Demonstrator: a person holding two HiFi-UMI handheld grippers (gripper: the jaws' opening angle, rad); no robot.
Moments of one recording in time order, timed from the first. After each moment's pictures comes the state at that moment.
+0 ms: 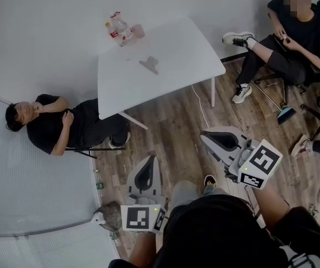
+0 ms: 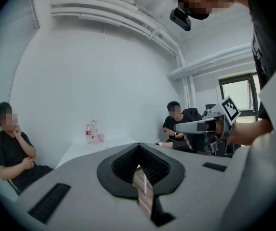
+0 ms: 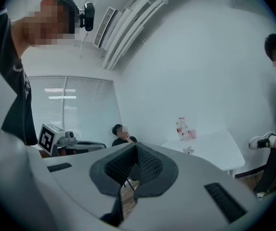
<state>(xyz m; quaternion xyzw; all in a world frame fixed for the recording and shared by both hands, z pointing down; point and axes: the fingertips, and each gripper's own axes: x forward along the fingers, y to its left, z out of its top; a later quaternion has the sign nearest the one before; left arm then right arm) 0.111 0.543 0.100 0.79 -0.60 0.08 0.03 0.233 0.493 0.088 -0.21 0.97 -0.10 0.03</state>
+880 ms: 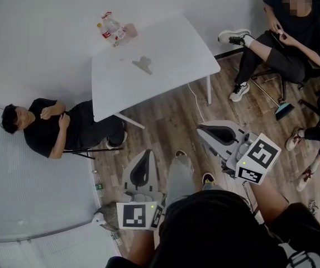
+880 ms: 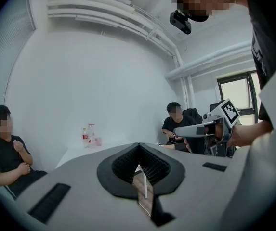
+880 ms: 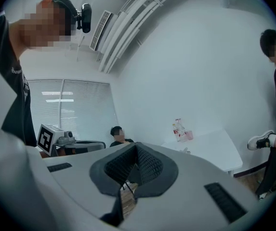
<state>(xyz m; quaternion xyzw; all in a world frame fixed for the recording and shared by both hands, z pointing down) 0.125 0.507 0.087 0.80 -0.60 0.07 0.02 0.245 0.458 0.086 -0.22 0.97 -0.11 0.05</state>
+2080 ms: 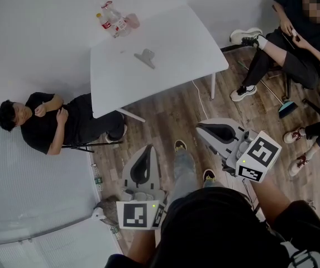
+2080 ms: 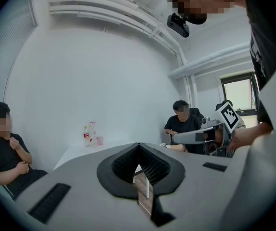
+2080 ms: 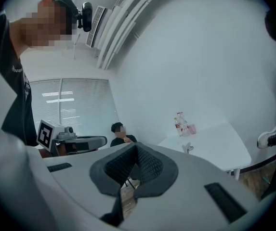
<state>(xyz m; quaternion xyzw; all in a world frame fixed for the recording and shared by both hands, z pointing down) 0.106 0.471 0.094 0.79 -0.60 0.07 0.03 0.213 0.424 0.109 -0.20 0.97 -0.13 0.03</state>
